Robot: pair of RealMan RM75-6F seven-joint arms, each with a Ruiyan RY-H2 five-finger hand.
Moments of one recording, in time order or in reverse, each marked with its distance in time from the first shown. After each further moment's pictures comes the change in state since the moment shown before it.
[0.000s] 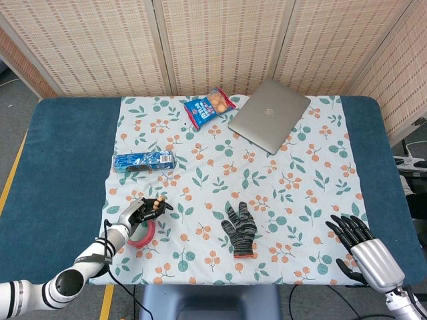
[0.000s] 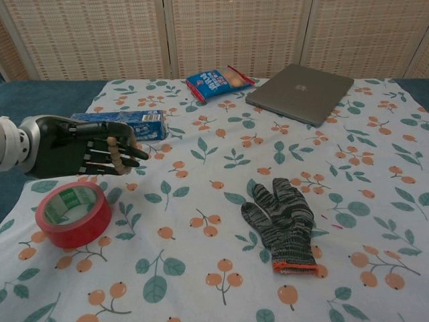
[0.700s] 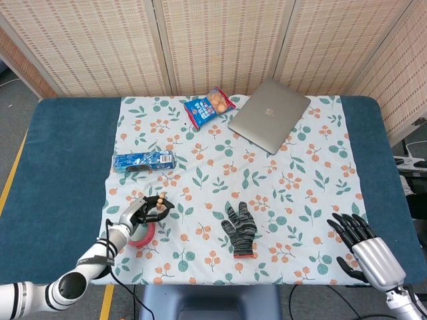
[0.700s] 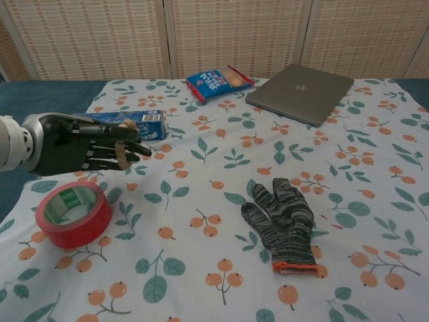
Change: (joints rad) left arm 0.012 -0.029 -0.003 -0.002 0.047 0.050 0.019; right arm -0.001 -0.008 0.008 0.005 0.010 0.003 -0.002
